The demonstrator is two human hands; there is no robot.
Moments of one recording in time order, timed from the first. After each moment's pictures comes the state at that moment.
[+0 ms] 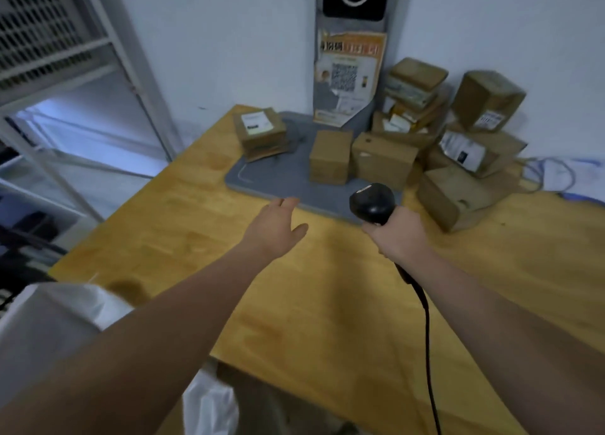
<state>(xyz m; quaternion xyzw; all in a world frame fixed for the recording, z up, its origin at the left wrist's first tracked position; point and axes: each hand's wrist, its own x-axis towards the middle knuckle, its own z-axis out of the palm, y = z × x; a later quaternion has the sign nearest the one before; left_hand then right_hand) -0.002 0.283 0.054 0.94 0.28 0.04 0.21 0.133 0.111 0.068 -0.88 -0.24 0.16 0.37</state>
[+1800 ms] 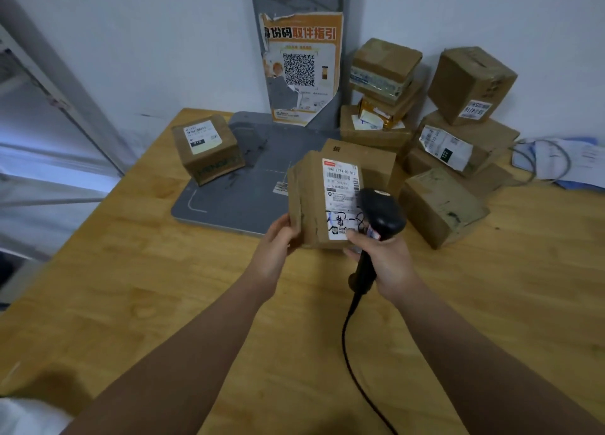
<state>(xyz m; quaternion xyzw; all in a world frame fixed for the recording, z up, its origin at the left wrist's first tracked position) 0.115 0.289 0.017 0.62 0.33 0.10 0.71 0.221 0.140 0.009 -0.60 0.00 0.32 0.73</state>
